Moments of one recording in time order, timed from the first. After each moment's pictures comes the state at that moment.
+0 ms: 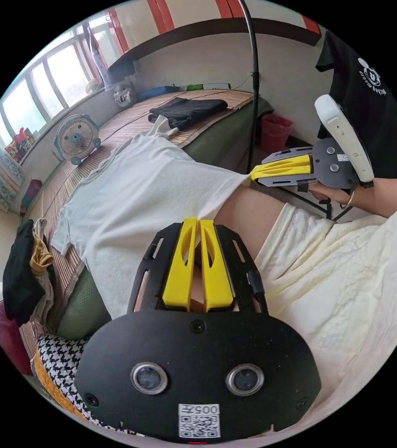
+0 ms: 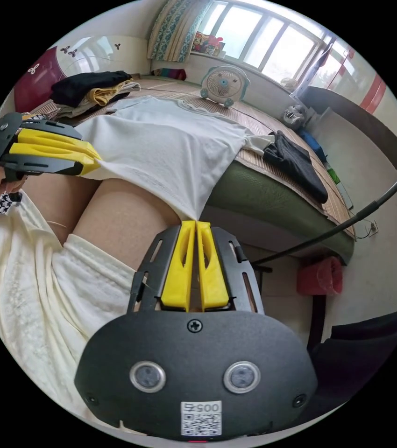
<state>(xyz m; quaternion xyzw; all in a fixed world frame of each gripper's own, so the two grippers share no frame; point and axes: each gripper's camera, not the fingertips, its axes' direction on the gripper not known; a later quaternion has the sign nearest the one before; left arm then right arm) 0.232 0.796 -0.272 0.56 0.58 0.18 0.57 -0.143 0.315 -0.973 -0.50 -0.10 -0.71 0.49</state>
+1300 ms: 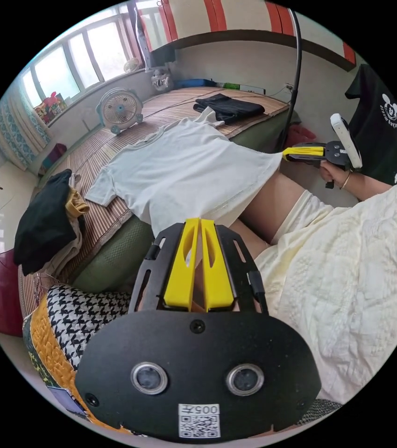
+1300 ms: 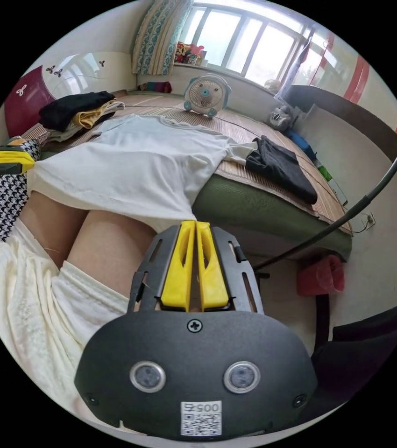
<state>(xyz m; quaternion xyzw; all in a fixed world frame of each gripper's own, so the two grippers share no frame) 0.164 0.754 -0.138 0.50 0.61 0.13 0.60 -0.165 0.296 -0.937 -0.48 -0.10 -0.69 0.54</state>
